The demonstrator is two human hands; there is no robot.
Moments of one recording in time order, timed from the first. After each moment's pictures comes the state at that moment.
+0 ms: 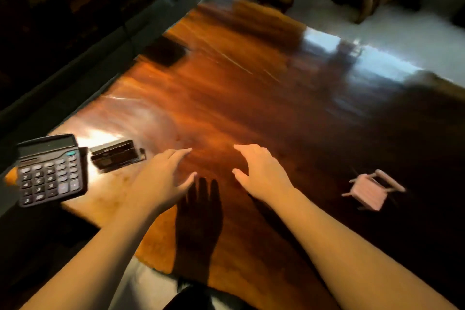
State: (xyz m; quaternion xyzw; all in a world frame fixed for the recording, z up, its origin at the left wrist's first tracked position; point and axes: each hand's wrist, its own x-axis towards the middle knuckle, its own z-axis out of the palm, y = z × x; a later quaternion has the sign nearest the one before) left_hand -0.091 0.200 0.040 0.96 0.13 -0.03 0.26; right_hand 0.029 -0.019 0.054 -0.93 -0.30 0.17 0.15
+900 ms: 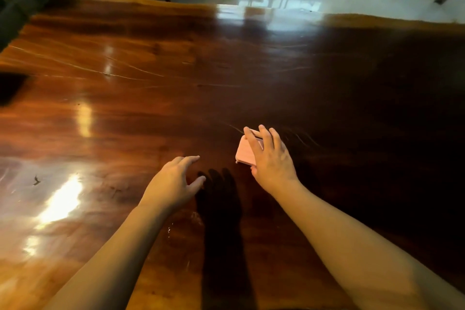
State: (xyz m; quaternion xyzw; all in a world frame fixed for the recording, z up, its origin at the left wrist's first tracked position) left_hand 0.023 -0.071 0.021 0.95 -0.03 -0.13 0.27; right_hand 0.061 -0.324 0.018 -0.99 -0.09 0.09 -0.03
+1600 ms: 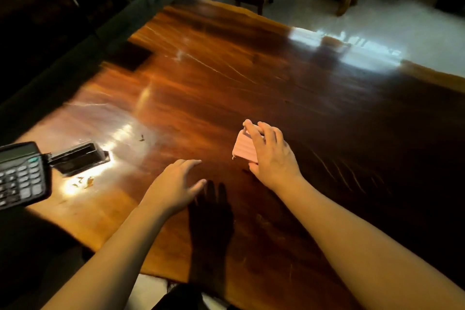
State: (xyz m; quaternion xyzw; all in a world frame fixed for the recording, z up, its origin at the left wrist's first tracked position) left_hand -0.059 0.089 0.036 0.94 0.11 -0.08 0.30; right_hand 0.072 -0.134 0.059 -0.96 -0.29 0.03 0.02
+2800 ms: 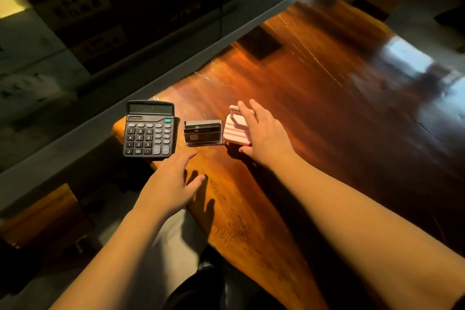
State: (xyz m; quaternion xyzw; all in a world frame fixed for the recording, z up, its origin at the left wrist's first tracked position) left_hand -0.208 0.290 0.017 0.88 0.33 -0.01 0.33; right_hand 0.027 0.175 0.018 -0.87 -0.49 0.06 0.03
